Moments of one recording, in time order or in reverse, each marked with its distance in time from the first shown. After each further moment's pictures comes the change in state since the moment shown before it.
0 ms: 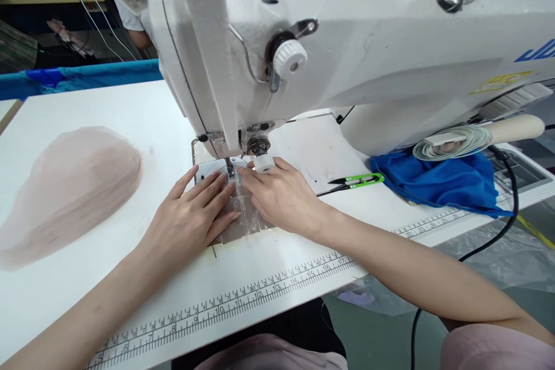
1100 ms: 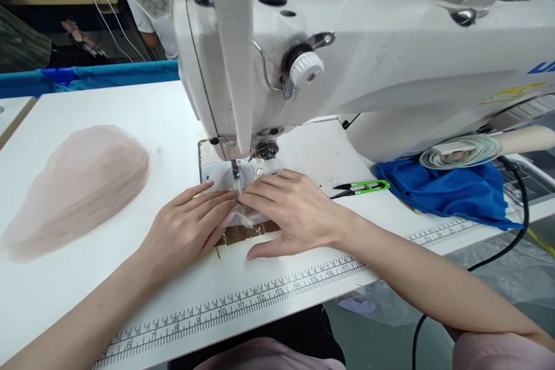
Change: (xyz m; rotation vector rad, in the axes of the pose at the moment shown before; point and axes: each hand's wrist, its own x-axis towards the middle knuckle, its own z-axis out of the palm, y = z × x) left_hand -0.007 -0.001 -0.012 -0.186 0.102 0.037; right_hand -0.005 0.005 -0.019 0.191 -0.030 -0.223
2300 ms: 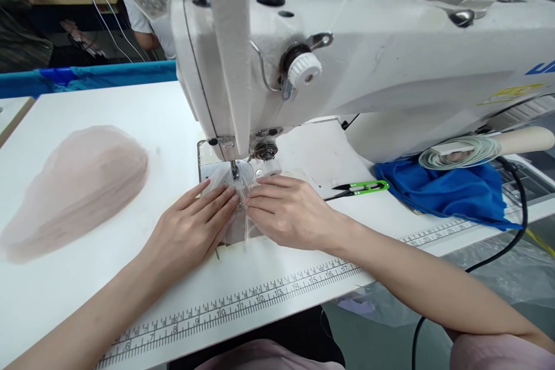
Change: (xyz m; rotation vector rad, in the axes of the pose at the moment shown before) left_hand -0.002 0.003 0.005 0.172 -0.073 0.038; right_hand -0.004 -0.003 0.010 -0.154 0.131 -0.110
